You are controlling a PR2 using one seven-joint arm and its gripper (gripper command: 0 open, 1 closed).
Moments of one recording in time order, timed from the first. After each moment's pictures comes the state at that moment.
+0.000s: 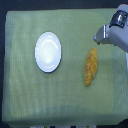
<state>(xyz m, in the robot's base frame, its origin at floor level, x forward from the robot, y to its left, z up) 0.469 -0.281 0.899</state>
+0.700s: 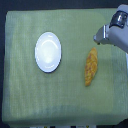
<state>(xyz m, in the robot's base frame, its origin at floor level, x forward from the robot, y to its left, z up) 0.469 -0.281 0.896</state>
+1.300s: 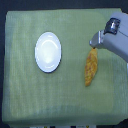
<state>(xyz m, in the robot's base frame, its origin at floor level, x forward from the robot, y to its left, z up) 0.464 -0.262 0.857</state>
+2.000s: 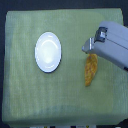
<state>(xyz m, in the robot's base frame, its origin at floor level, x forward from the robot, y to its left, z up) 0.461 -0.230 0.799</state>
